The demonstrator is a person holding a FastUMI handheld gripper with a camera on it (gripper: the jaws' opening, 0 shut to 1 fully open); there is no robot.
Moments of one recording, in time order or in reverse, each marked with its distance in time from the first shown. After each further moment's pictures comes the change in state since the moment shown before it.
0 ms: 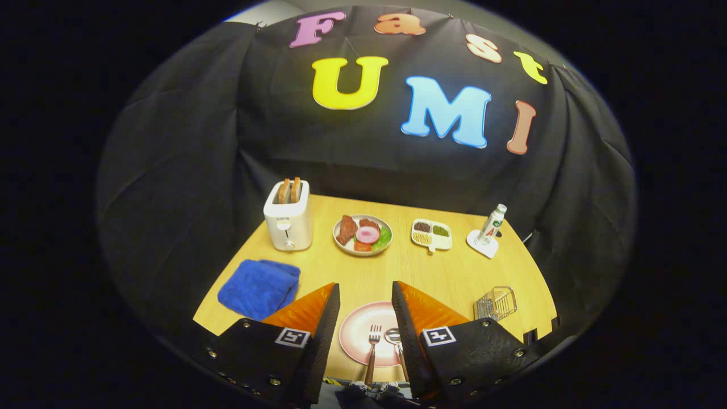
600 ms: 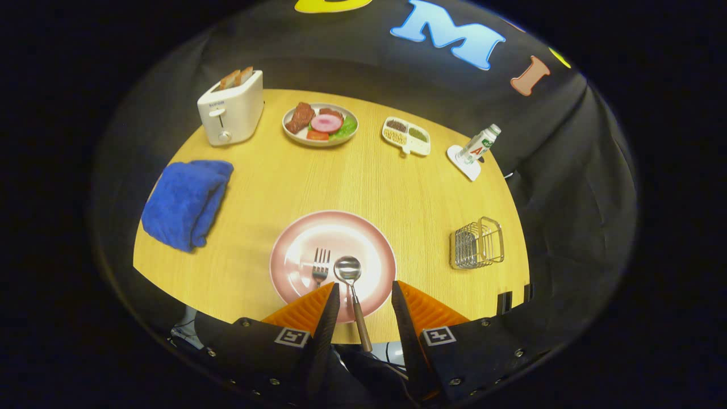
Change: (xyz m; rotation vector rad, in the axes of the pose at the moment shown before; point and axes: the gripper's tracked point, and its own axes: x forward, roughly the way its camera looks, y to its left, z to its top) arm 0.065 -0.063 -0.136 -0.106 0.540 -0.169
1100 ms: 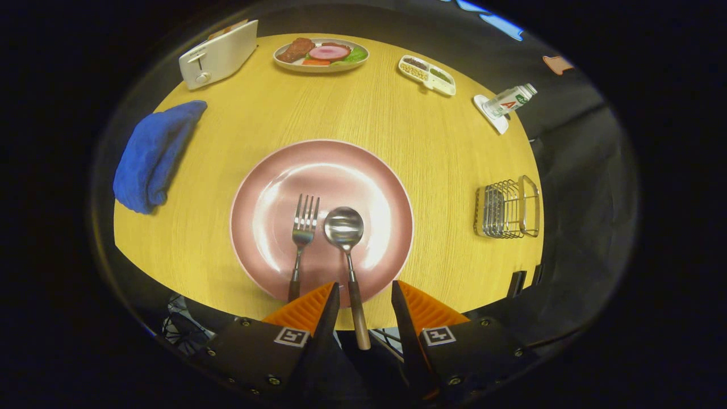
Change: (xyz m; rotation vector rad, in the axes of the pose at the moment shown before) arm 0.067 0.007 -0.037 -0.045 0.254 0.048
